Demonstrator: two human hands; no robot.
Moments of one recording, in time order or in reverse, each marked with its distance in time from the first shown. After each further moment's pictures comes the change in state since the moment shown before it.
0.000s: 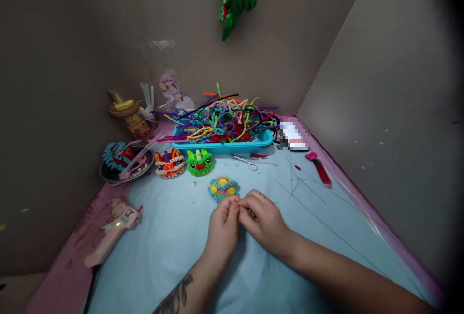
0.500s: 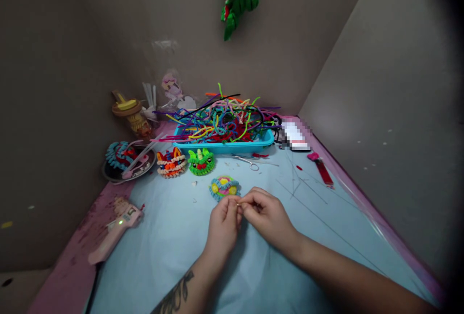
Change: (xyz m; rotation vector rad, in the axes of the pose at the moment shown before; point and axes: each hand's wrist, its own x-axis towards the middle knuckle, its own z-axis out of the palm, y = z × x) left_hand 0.002 -0.005 -0.001 -0.087 -0.035 -0.074; right_hand 0.006 -0.002 -0.005 0.241 -0.048 0.330
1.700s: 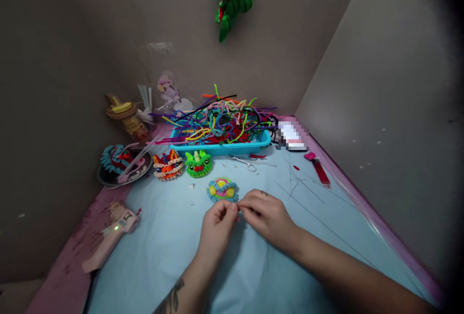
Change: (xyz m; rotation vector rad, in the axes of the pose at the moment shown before) left_hand -0.001 0.006 -0.014 0.149 0.003 0.000; right_hand 0.004 0.007 -0.013 -0.103 -0.054 -0.356
